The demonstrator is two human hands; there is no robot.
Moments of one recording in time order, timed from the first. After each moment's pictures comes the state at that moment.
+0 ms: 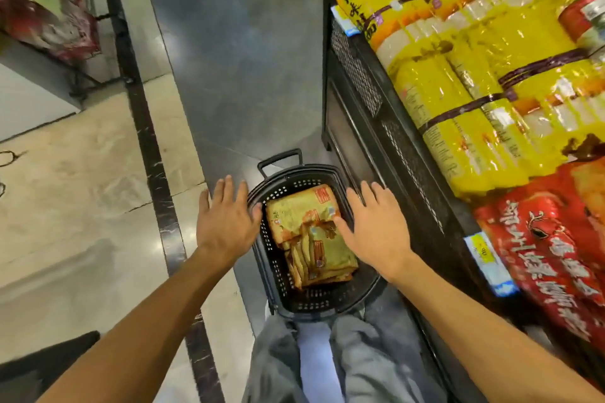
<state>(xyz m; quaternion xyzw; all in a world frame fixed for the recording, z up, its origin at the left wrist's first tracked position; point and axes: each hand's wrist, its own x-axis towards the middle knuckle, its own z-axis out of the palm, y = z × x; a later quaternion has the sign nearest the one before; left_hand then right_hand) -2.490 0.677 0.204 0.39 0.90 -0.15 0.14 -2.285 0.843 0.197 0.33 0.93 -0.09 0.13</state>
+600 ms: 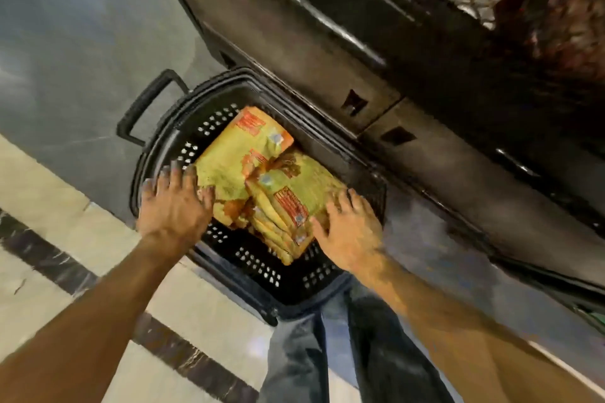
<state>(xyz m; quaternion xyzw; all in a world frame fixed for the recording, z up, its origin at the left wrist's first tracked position) -2.538 0.706 -0.117 0.56 0.77 -0.25 0.18 -2.255 0.720 -0.115 0.57 0.74 -0.25 0.24</state>
